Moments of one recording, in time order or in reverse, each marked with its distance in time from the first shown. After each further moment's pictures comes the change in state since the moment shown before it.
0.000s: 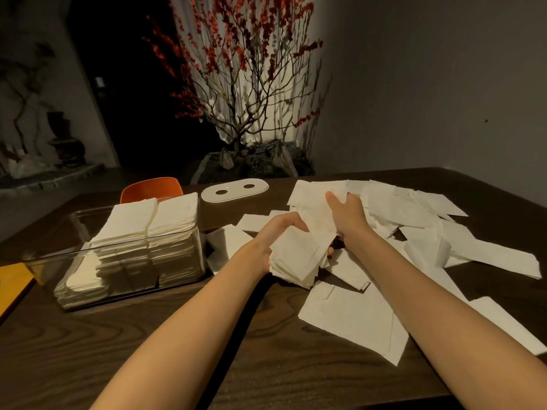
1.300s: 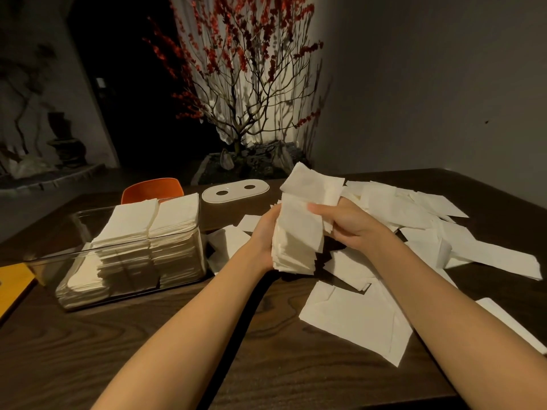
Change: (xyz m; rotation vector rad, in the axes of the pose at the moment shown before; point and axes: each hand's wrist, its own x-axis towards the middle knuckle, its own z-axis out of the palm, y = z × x) left_hand 0.000 -0.002 -0.001 -0.281 0.118 0.151; right_hand -0.016 -0.007 -0.019 0.438 -0.570 0.007
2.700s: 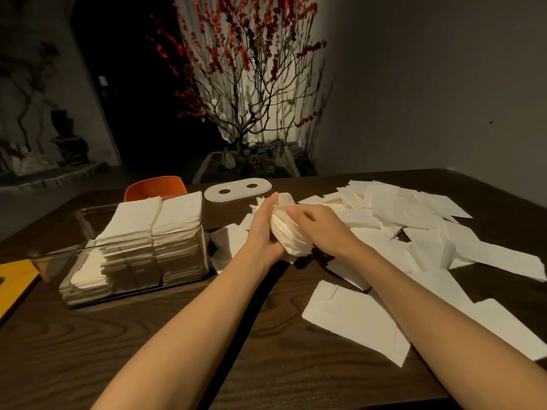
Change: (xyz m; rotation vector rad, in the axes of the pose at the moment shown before) left_hand 0.006 0.003 -0.004 -0.174 0.176 0.141; right_hand -0.016 0.011 0.041 -0.915 0.035 -0.314
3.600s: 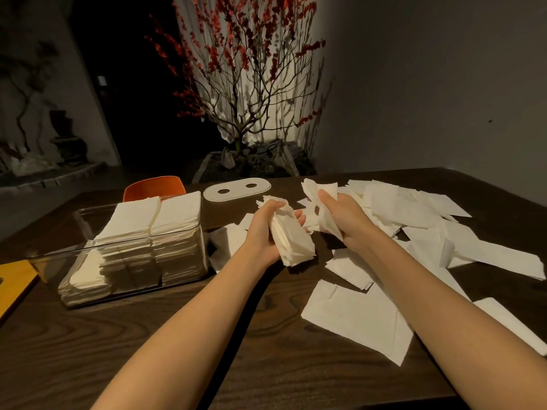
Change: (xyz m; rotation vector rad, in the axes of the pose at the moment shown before) left_hand -0.006 0.000 -0.001 0.055 -0.010 -0.032; right_hand 0.015 0.012 -0.021 0.411 0.230 0.489
